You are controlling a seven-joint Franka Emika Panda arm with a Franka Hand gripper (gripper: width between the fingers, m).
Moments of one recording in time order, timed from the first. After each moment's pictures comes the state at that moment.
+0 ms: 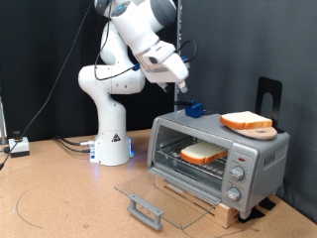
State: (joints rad) arm -0.37 -0.85 0.28 -2.75 0.86 1.85 -1.37
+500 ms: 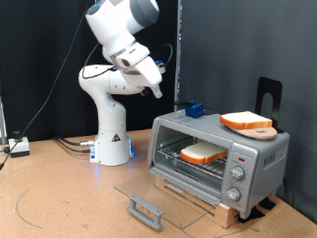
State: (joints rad) arm -0.46 -0.74 0.17 -2.70 0.72 1.82 -1.45
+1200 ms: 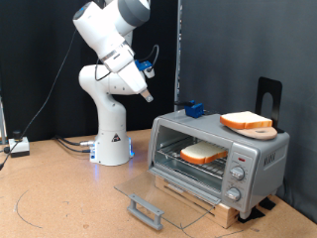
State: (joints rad) arm -0.52 -0.69 0.16 -2.68 0.79 1.84 -1.07
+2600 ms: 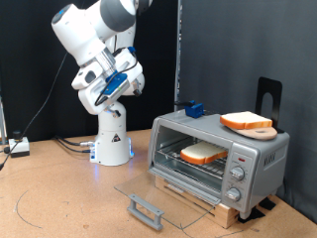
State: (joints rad) arm -0.67 -0.46 0.19 -2.53 0.67 1.76 -0.28
